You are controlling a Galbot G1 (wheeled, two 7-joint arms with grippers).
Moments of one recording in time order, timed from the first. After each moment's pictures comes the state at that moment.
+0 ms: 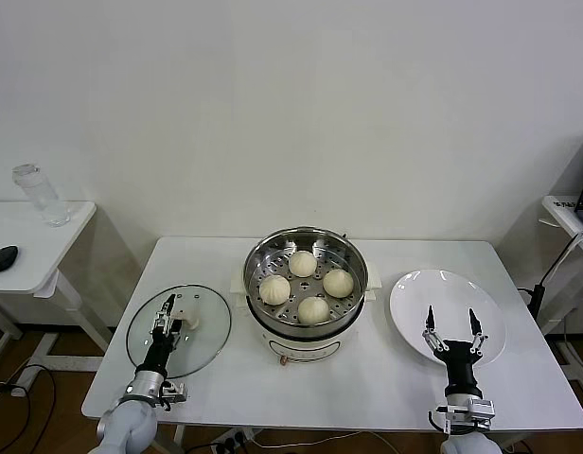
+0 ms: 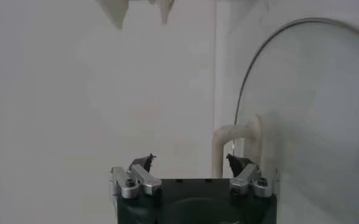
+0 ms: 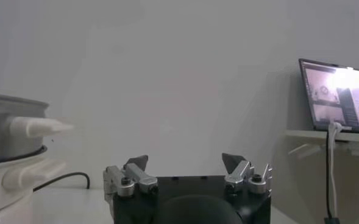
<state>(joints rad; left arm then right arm) 1.19 -1.20 -0.41 -1.36 1.18 0.00 -0.34 -1.41 1.31 0.61 1.60 0.16 0.45 0.16</state>
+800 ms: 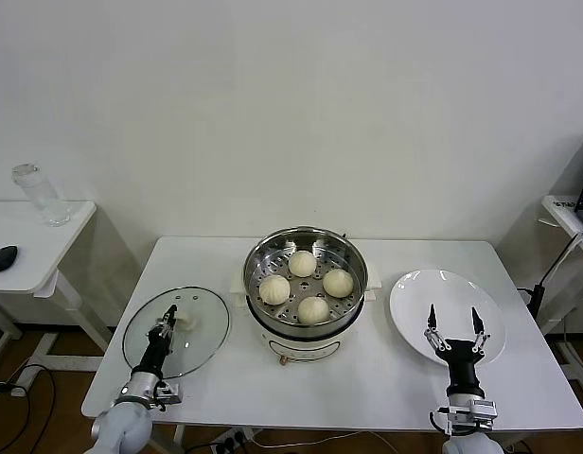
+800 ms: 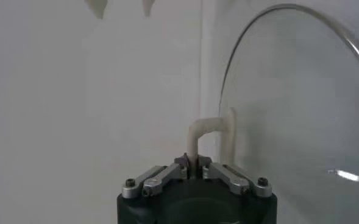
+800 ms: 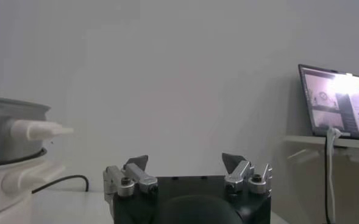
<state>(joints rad) 1.21 -1.18 -0.42 -1.40 1.14 -0.01 -0.30 -1.41 1.30 0.61 1.61 0.15 0.46 0.16</state>
